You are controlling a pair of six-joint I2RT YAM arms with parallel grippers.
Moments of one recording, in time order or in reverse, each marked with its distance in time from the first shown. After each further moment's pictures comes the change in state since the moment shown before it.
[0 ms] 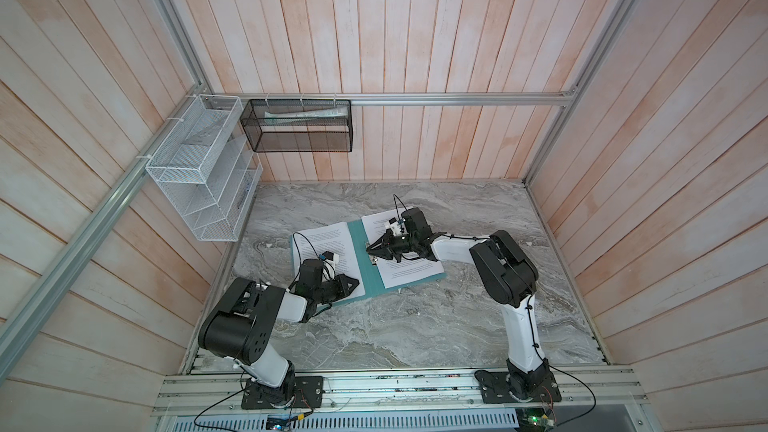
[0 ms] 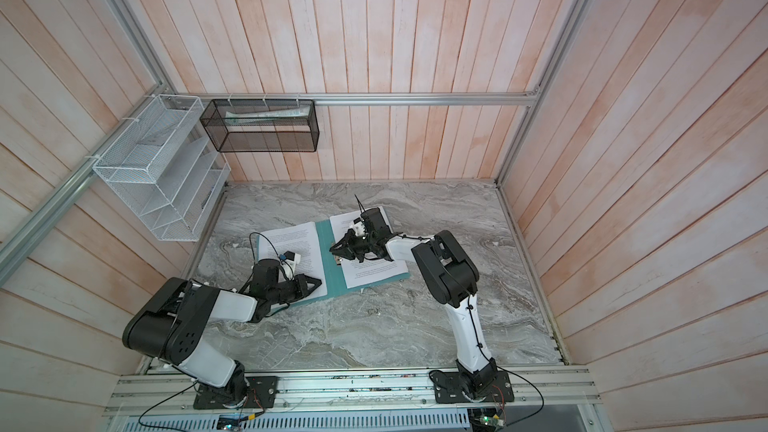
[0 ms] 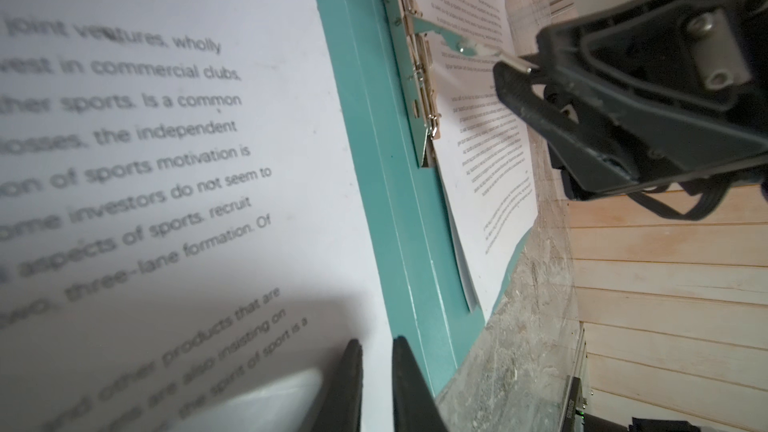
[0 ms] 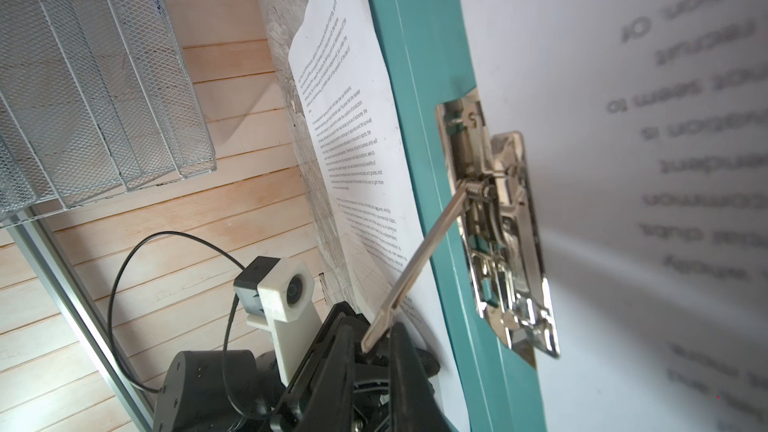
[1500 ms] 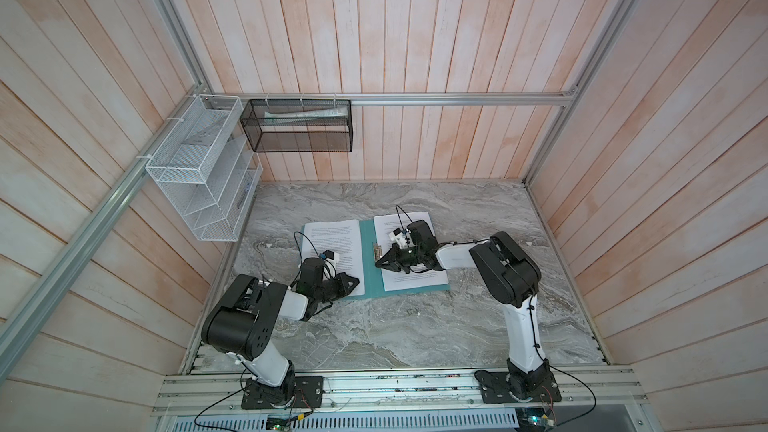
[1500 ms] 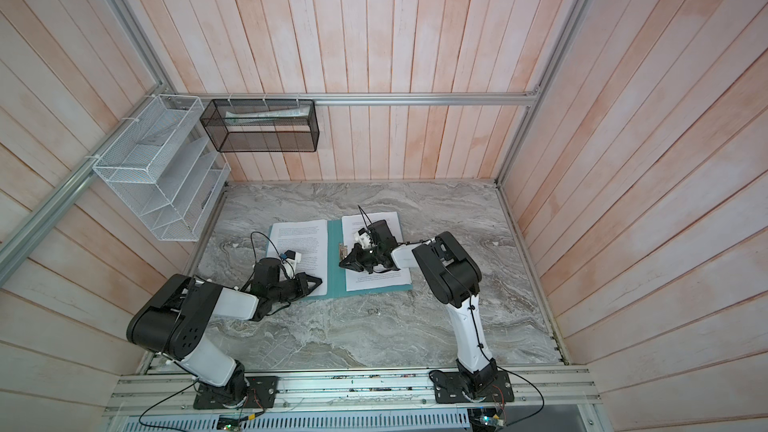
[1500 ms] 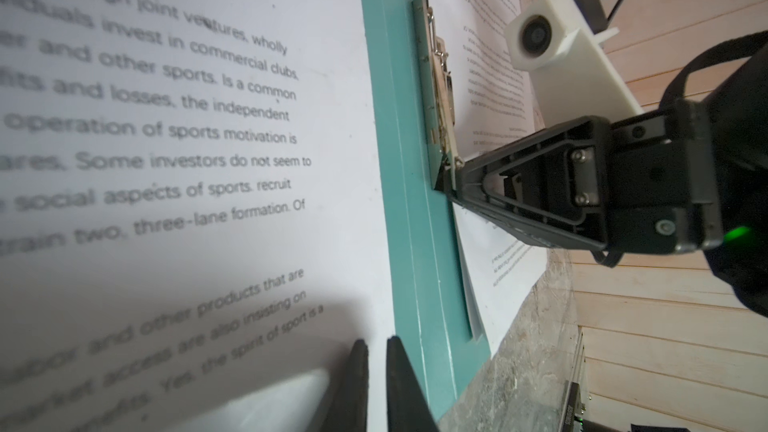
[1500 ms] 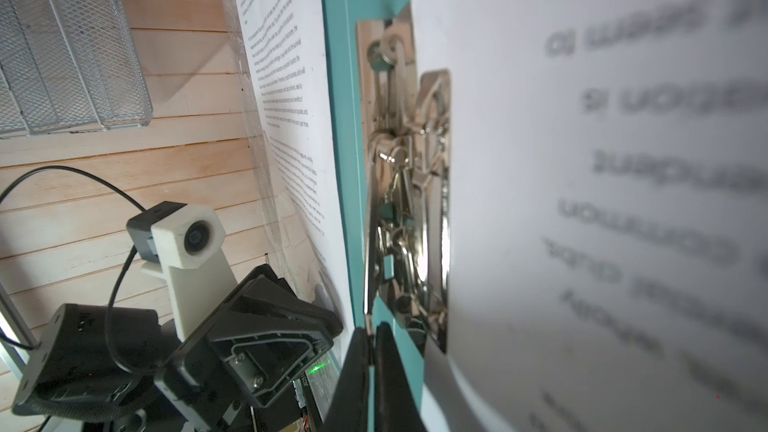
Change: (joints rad) left arm 0.000 0.037 0.018 0.022 -0.001 -0.013; right arm -0.023 -0.012 -0.155 0.005 0.014 -0.242
